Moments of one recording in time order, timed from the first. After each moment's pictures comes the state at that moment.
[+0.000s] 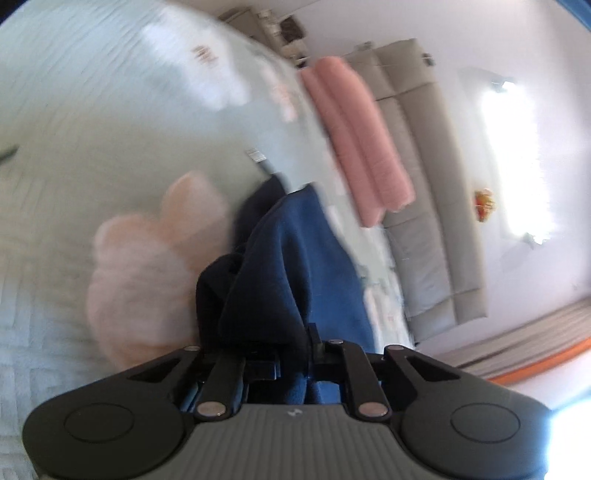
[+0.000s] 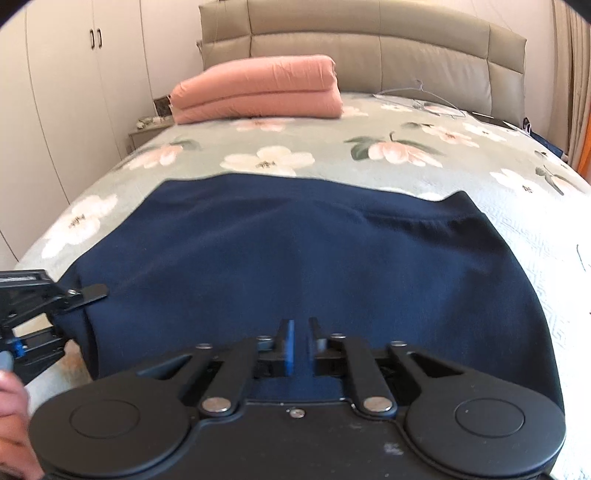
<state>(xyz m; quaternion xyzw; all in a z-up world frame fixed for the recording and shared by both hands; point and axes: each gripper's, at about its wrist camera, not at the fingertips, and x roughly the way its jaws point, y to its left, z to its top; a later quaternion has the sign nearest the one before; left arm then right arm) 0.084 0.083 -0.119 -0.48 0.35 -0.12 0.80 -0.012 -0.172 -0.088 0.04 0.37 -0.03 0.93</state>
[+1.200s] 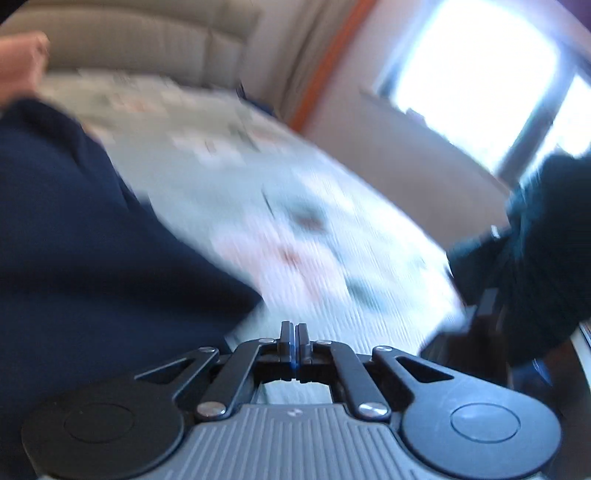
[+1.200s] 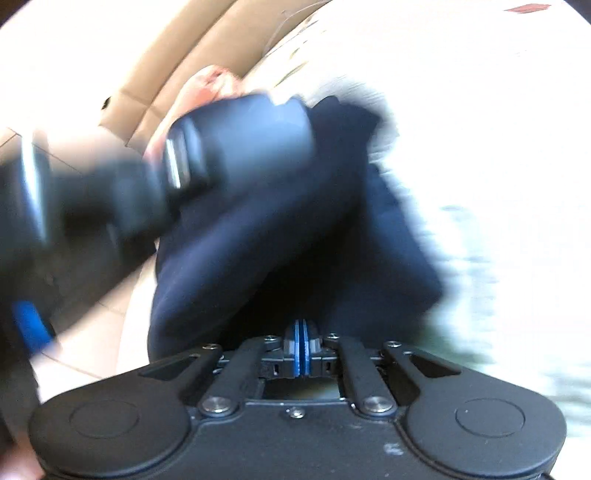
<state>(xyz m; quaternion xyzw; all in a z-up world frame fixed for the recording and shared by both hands) -0.019 -0.321 -0.068 0.00 0.41 -0.52 0.75 -0.120 -0.406 -0.156 0.41 0.38 -0.02 0.83</state>
